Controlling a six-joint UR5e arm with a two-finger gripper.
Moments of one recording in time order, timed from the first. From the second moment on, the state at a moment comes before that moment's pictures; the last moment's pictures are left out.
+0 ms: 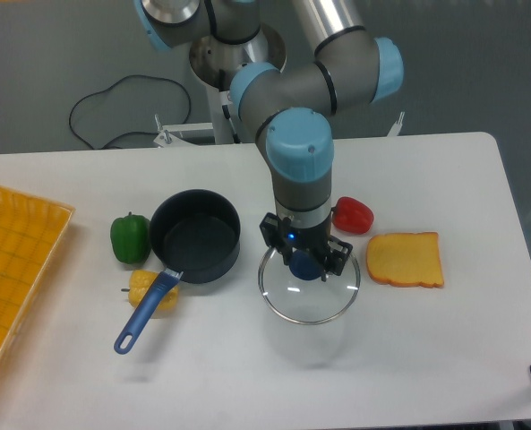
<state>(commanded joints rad) 2.46 -1.95 -1.58 -1.08 1.59 0.84</state>
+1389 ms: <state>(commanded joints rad) 2.46 -2.08 -1.58 -1.04 1.58 0.82</state>
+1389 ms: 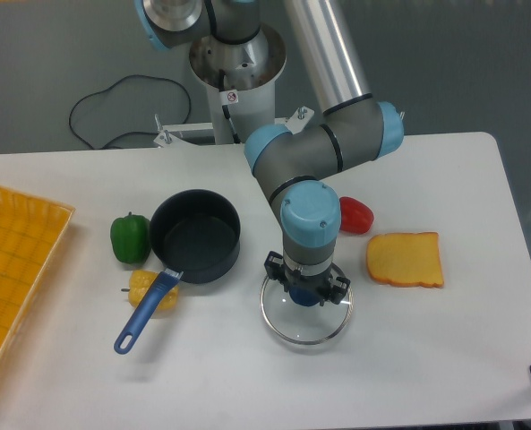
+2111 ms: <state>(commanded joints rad) 2.45 -2.10 -1.58 -1.04 1.58 0.81</state>
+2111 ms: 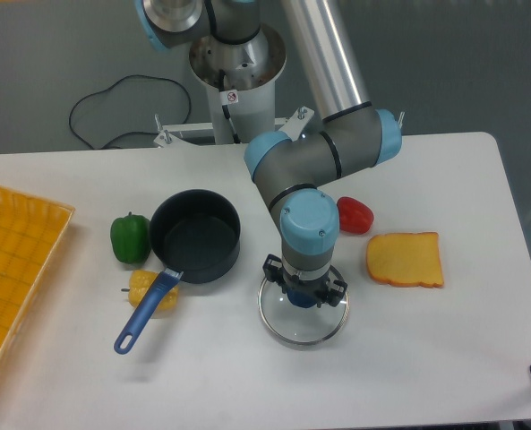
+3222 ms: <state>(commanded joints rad) 2.45 -2.11 -1.58 -1.03 1.58 0.81</state>
